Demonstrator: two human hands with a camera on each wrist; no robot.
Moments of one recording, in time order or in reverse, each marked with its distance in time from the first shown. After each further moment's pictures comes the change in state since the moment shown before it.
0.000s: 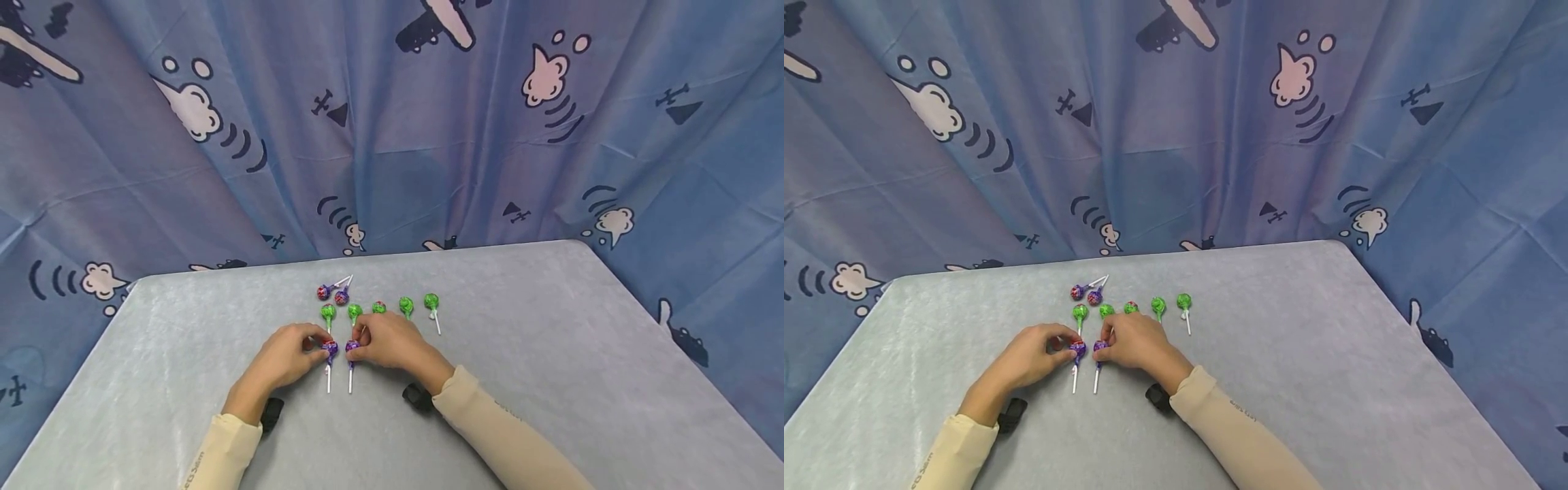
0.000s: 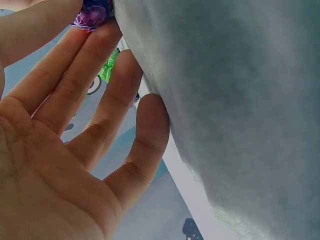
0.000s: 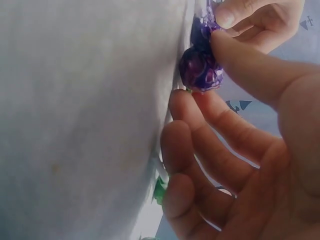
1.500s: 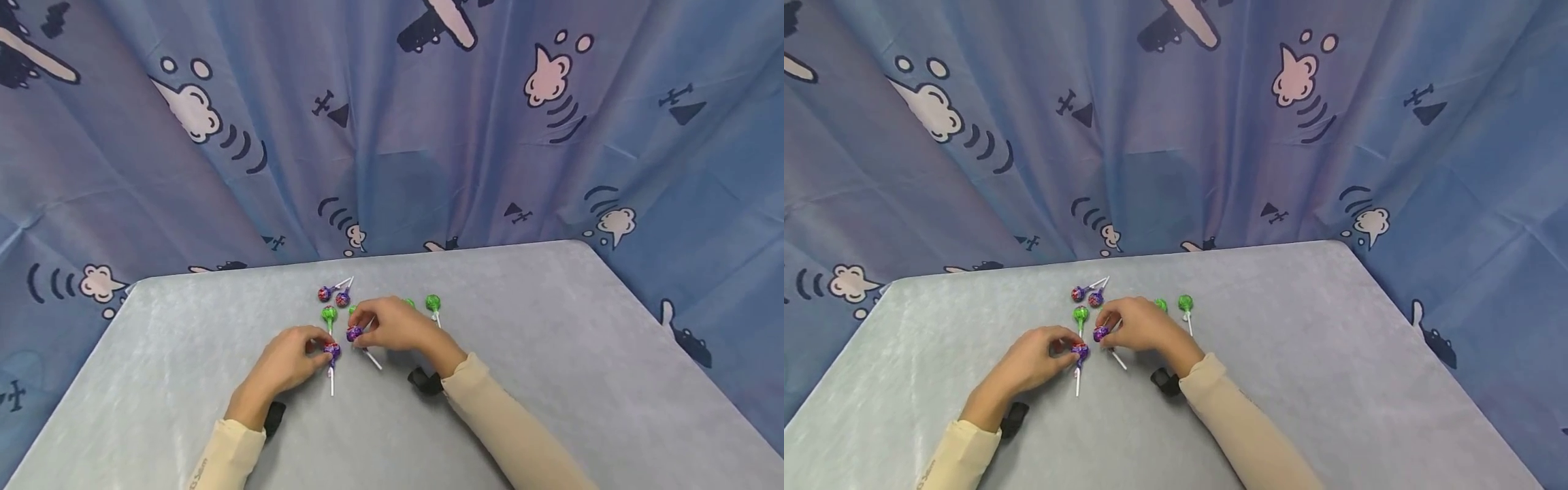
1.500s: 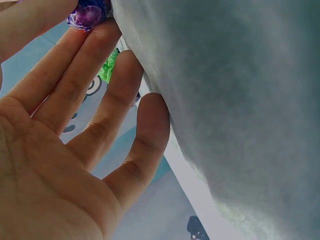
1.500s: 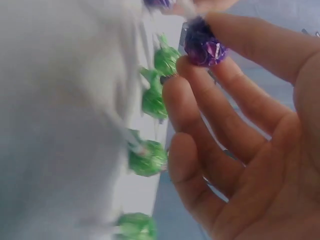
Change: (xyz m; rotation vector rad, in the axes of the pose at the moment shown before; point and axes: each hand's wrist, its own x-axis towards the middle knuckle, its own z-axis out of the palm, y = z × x) left_hand -0.001 0.002 0.003 0.010 0.019 0.011; right_hand 0.013 0.012 -0.023 0.190 -0.099 -0.134
